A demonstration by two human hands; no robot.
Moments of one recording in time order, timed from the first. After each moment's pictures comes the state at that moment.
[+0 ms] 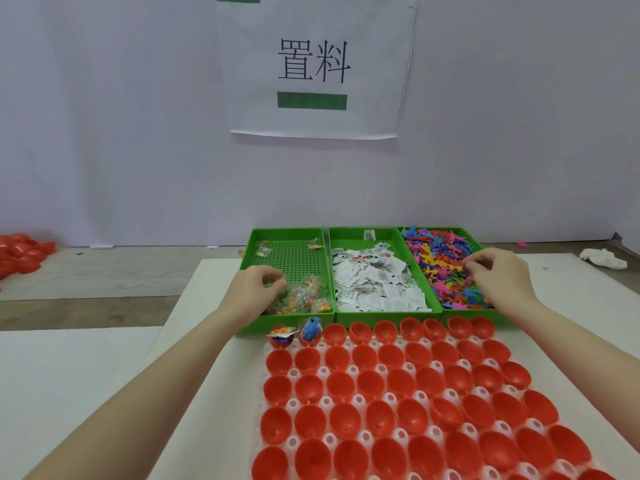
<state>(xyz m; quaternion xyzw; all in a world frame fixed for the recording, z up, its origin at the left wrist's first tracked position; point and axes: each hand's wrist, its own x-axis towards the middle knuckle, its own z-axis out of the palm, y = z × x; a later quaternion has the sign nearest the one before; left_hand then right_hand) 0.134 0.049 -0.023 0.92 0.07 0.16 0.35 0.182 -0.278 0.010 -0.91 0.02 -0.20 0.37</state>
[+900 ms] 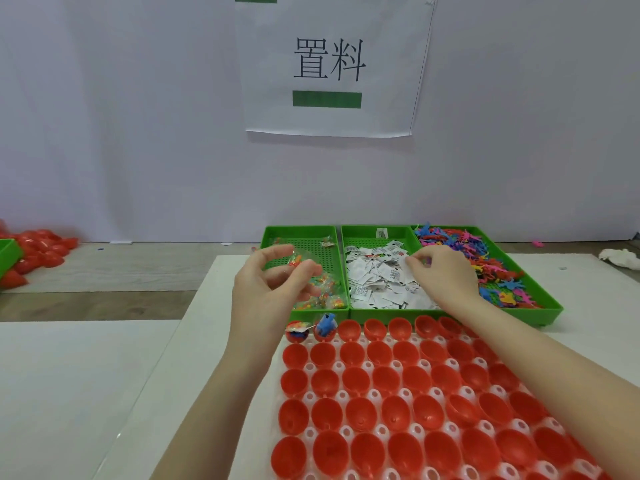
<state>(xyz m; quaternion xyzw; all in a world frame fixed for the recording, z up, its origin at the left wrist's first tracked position) 0.036 -0.009 0.039 0.67 0.04 0.26 0.70 0.176 -0.200 0.006 -0.94 -0.08 -0.19 0.28</state>
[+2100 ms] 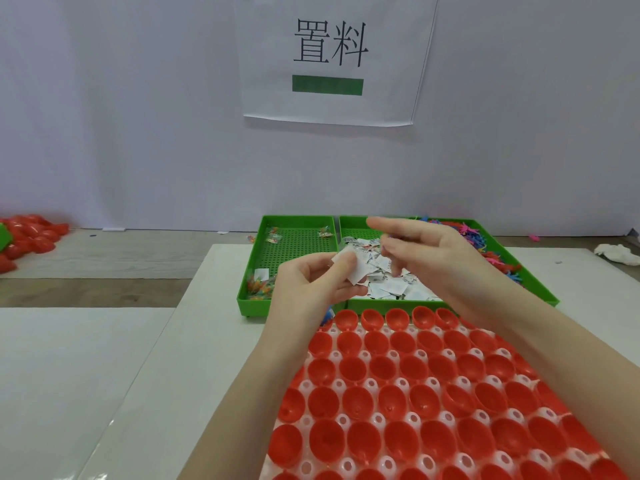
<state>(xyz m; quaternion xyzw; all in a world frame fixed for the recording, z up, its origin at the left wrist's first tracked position) 0.034 -0.039 0.042 0.64 0.00 0.13 0.76 0.085 -0.183 0.075 -0.73 -0.25 0.09 0.63</state>
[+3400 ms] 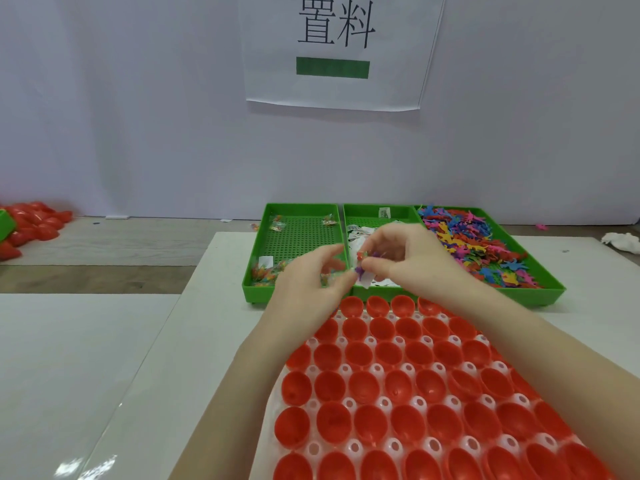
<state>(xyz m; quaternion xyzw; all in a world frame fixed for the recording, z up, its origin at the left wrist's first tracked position) 0.051 -0.020 0.015 0.88 -0.02 0.16 0.45 0.102 -0.161 0.050 -0.86 -0.26 0.00 0.45</state>
